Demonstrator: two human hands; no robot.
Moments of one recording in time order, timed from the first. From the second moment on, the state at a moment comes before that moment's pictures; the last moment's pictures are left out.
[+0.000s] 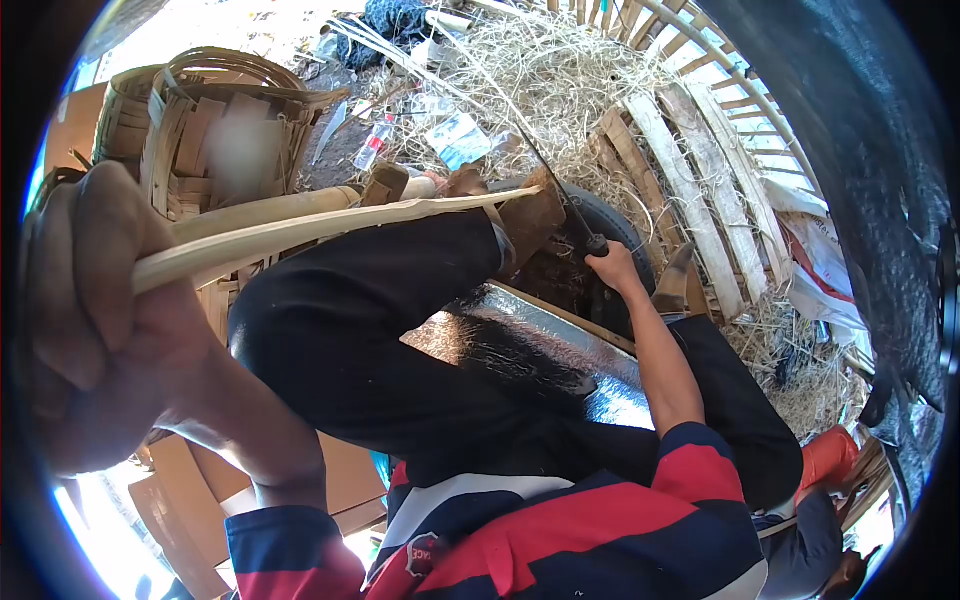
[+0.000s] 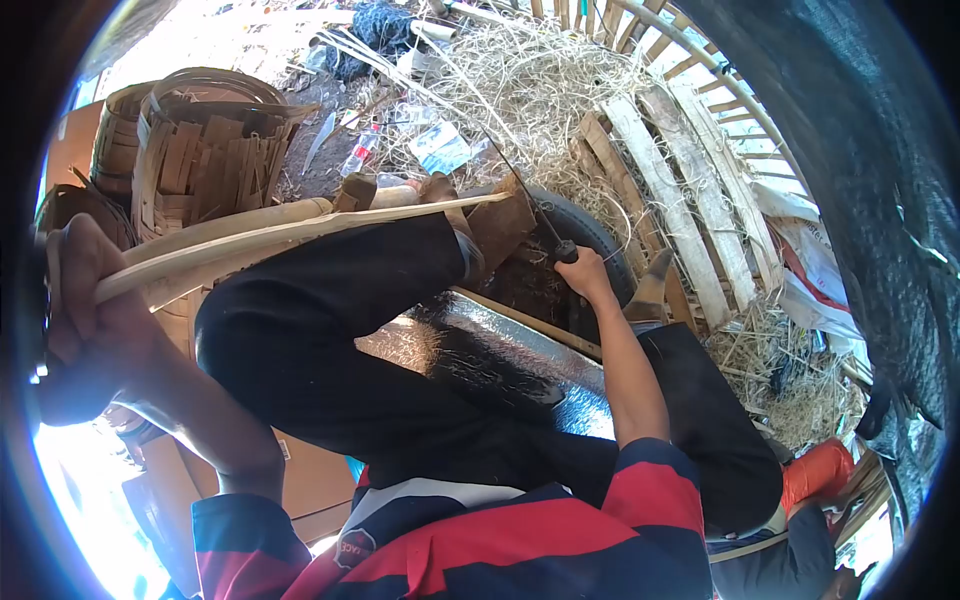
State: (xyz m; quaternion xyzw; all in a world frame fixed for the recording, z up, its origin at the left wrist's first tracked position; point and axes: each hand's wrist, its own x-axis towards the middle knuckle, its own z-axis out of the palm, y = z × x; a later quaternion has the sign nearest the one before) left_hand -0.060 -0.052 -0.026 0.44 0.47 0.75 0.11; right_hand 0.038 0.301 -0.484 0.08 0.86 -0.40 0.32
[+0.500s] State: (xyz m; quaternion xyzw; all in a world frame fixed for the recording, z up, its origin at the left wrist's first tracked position) left_hand -0.033 -0.070 -0.018 0.23 0.53 0.81 0.02; right_hand 0.039 0.232 -0.395 0.02 0.79 -0.55 0.27
